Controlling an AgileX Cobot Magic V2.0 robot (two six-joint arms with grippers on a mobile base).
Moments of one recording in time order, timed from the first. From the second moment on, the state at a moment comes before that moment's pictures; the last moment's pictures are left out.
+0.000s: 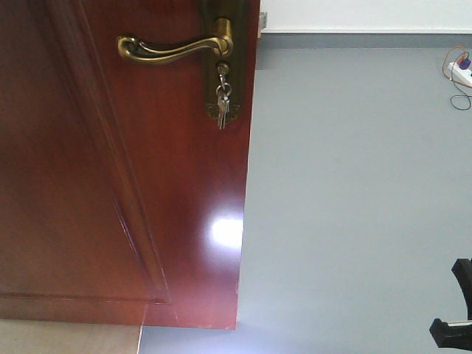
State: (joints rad) left arm -0.10 1.07 -1.31 -0.27 0.38 -0.06; right arm 0.03 -0.01 0.03 0.07 0.37 -0.05
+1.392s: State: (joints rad) left arm -0.09 0.95 -1.09 0.03 0.35 0.05; right arm 0.03 -0.01 0.03 0.07 0.37 -0.05
